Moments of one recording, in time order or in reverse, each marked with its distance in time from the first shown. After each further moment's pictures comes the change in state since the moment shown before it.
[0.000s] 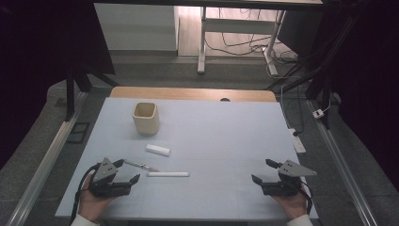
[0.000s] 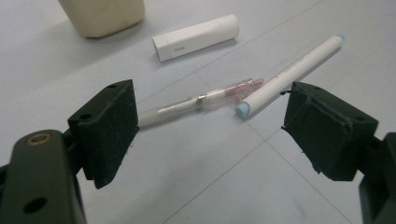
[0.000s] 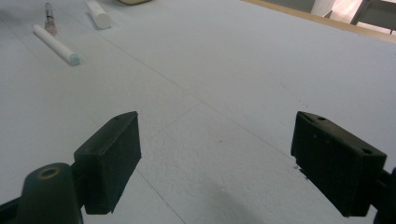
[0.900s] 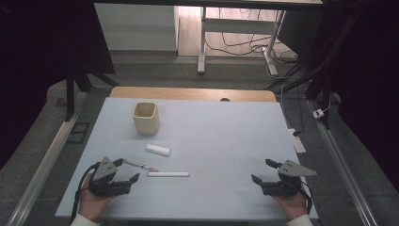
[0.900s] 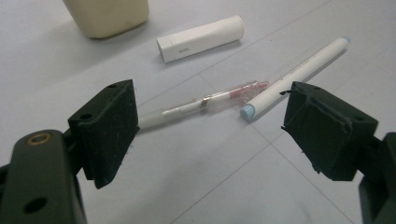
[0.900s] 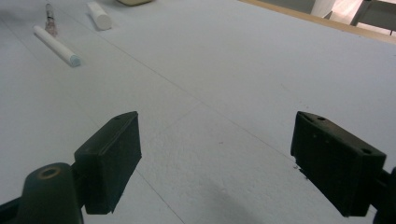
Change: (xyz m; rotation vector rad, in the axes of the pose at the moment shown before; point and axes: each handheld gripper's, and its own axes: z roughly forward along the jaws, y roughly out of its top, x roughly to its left) left arm 0.003 0.002 0.003 0.000 0.008 -0.006; right arm 0.001 0.001 0.000 0.000 -0.004 -0.002
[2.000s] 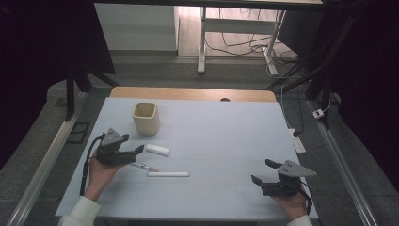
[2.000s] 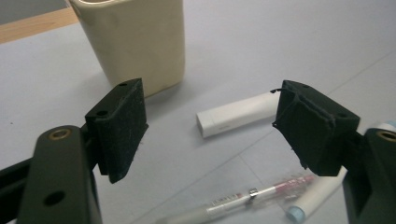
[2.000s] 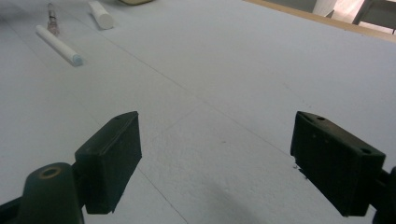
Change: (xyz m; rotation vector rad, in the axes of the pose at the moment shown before) left arm 0.040 0.064 0.031 -0.016 0.026 -0.063; right arm 0.001 0.000 0.000 0.002 0.009 0.004
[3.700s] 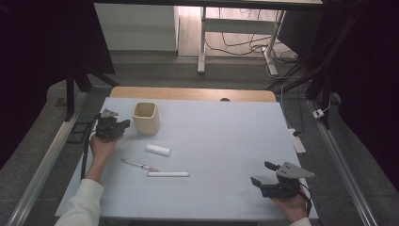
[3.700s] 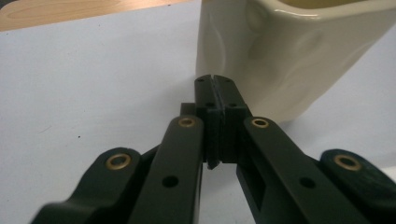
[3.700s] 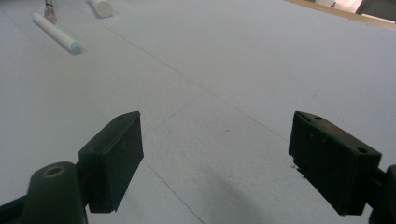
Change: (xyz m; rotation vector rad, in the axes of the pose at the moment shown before) left arm 0.085 0.014 0.059 0.050 0.098 -0.163; right arm 0.003 -0.005 0.000 0.033 -0.004 -0.007
